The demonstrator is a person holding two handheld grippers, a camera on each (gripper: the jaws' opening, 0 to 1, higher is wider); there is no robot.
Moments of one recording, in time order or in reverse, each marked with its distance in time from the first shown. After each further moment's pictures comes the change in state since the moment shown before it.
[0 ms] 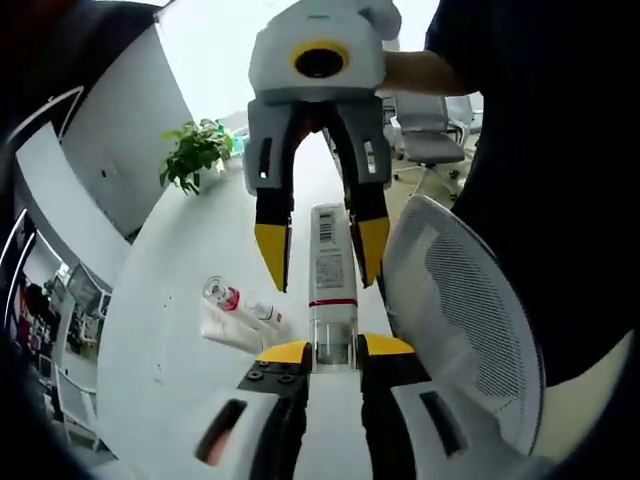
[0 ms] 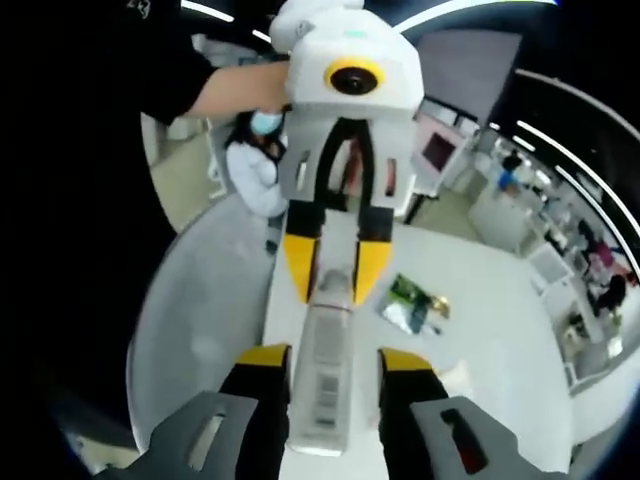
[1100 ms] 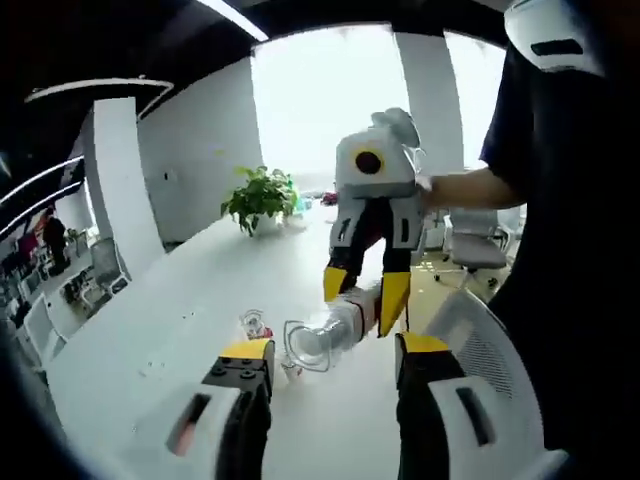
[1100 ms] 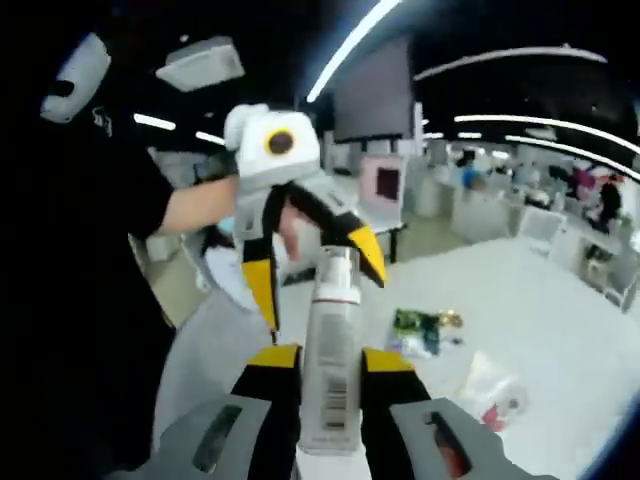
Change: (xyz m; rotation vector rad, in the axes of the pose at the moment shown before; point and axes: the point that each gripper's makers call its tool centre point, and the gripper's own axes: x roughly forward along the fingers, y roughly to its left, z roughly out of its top) left arm -0.026 0.044 0.019 -0.385 -0.503 0.181; right arm -0.010 -0.027 0.012 0.497 -0.468 -0.009
